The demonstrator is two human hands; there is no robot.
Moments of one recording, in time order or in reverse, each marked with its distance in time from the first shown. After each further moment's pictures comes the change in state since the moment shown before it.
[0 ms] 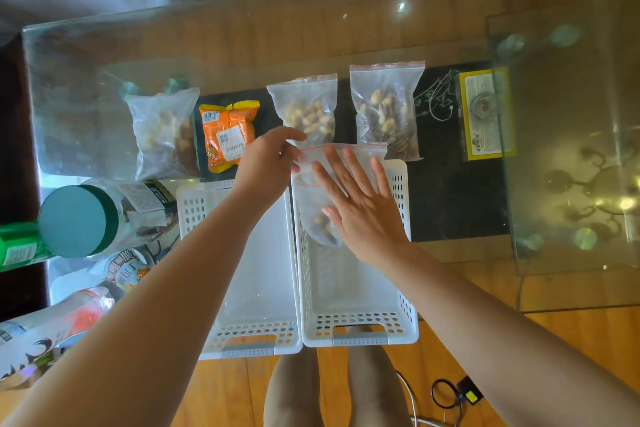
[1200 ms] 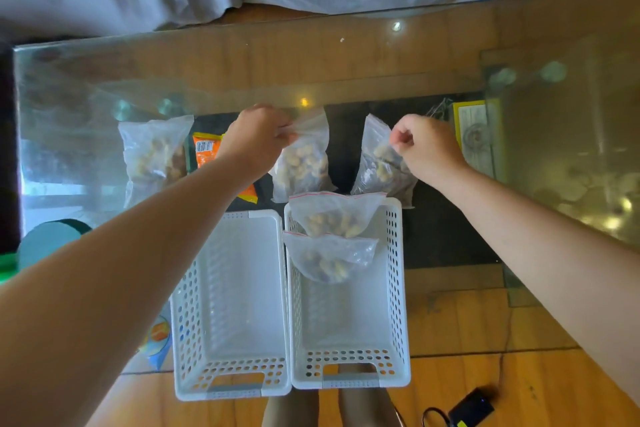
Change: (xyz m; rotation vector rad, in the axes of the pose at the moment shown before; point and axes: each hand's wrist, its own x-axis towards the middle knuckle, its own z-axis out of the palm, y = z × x) left_hand 0.074 0.022 -0.028 0.395 0.037 0.229; right_hand 0.090 0.120 -0.046 0.634 -0.053 0.422
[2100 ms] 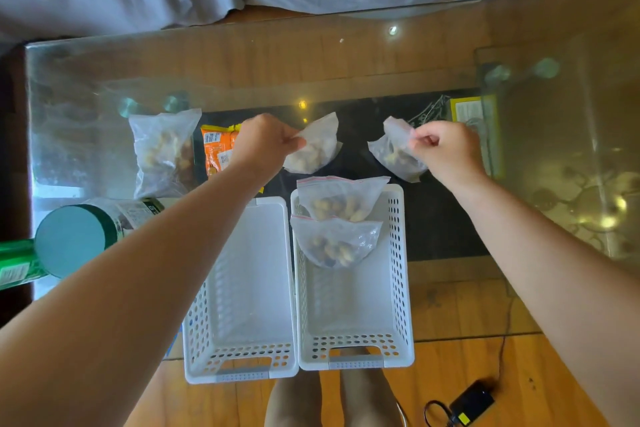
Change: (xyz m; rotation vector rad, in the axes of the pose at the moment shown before) left_hand -0.029 0.009 0.000 -0.203 0.006 -0.150; right_hand -0.032 0.009 -0.005 0.164 0.168 0.170
